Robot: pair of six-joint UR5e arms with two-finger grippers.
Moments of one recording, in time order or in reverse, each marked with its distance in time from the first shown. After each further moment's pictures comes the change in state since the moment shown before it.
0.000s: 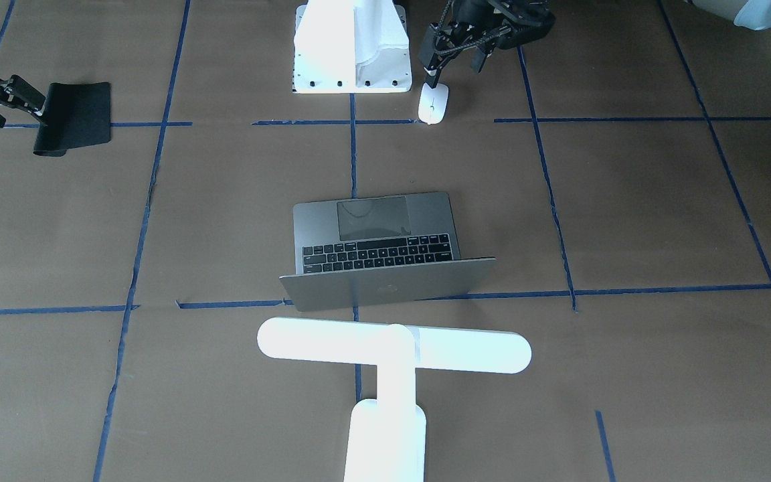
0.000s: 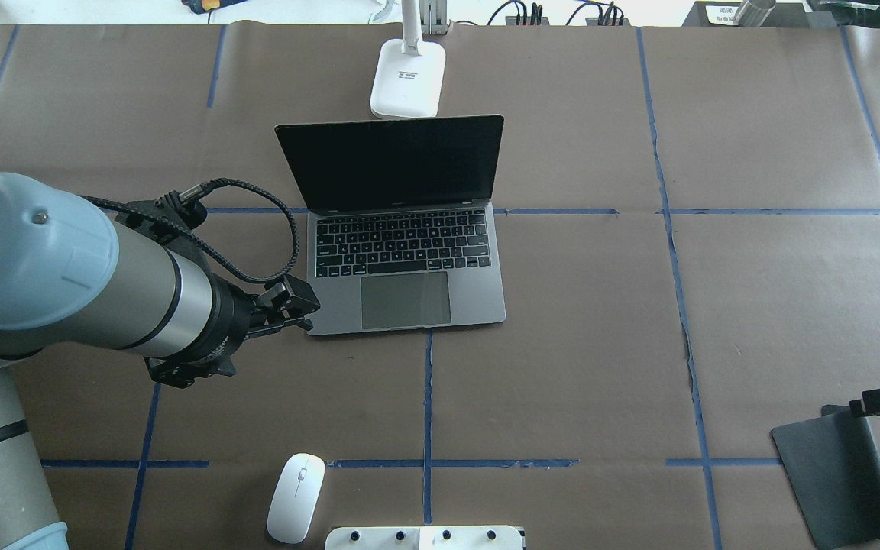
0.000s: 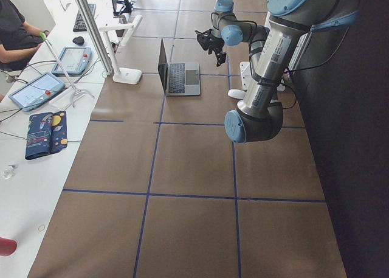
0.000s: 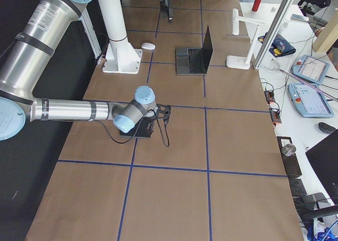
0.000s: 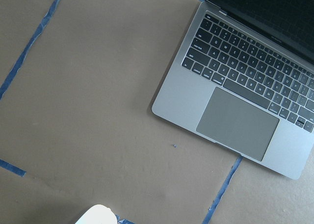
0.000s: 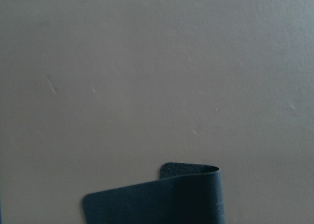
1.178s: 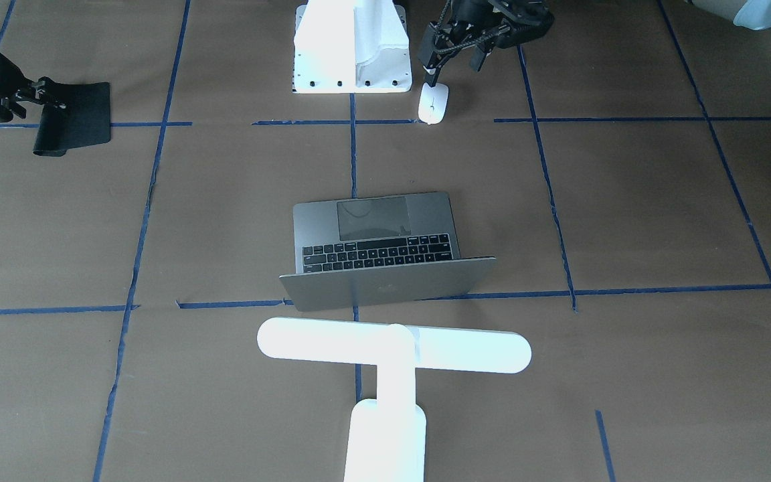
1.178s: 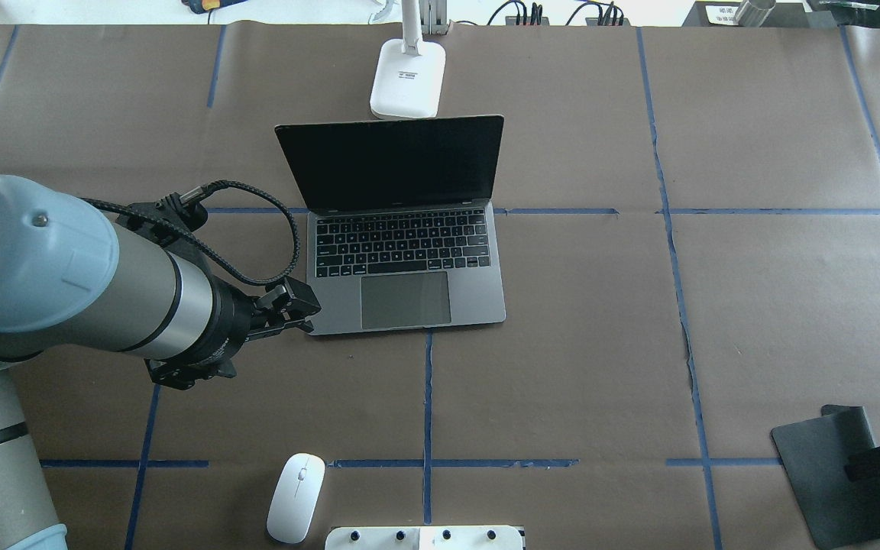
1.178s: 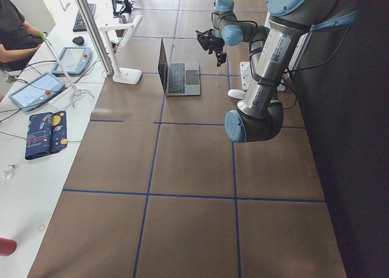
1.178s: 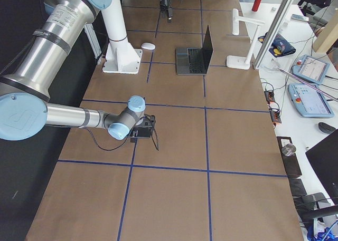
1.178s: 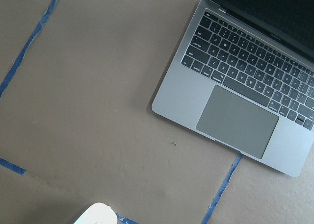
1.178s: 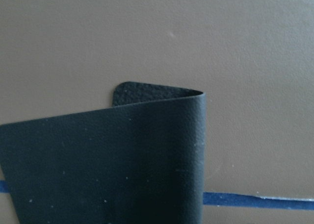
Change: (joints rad) left arm 0.003 0.001 -0.001 -0.002 0.000 0.000; right arm -0.195 0.008 -0.109 0.005 -0.013 0.004
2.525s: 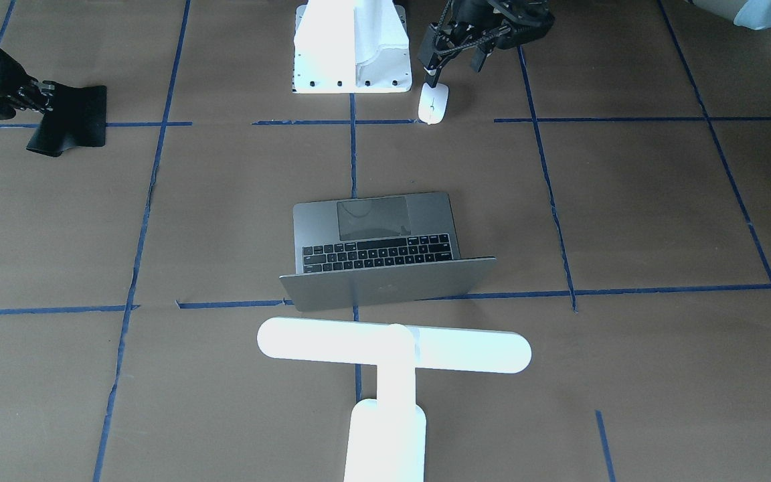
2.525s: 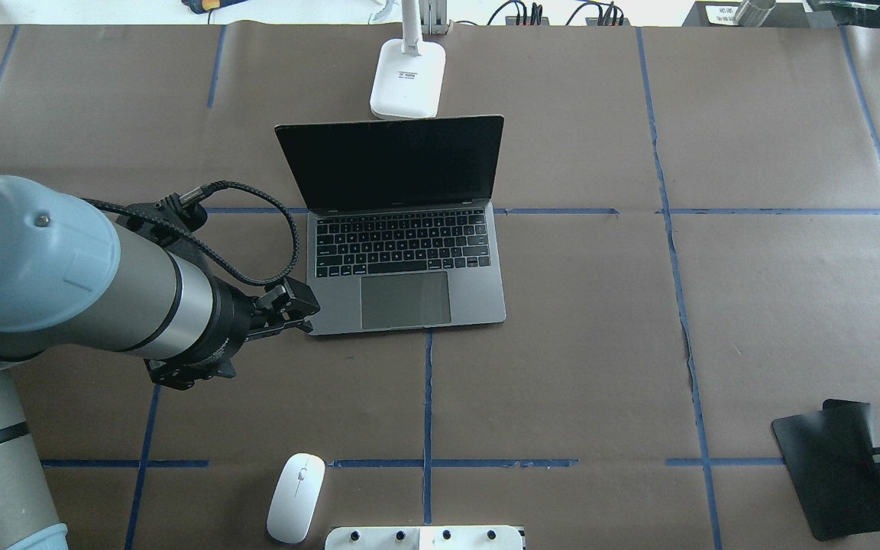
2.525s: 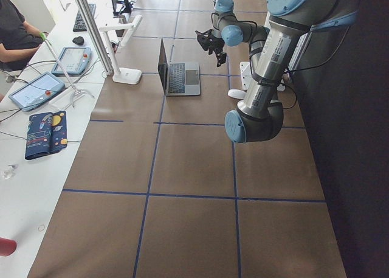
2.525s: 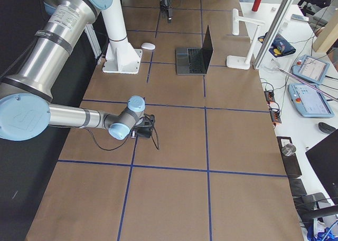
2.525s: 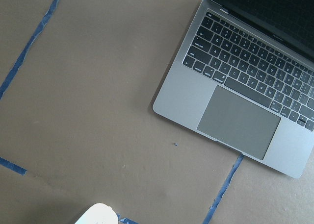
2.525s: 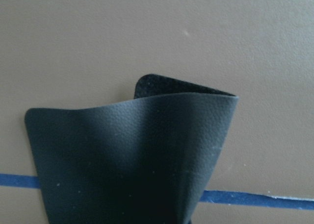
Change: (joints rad) left arm 0.000 0.002 0.001 0.001 0.000 -0.003; right arm 0.018 -0.002 0.049 0.016 0.000 0.000
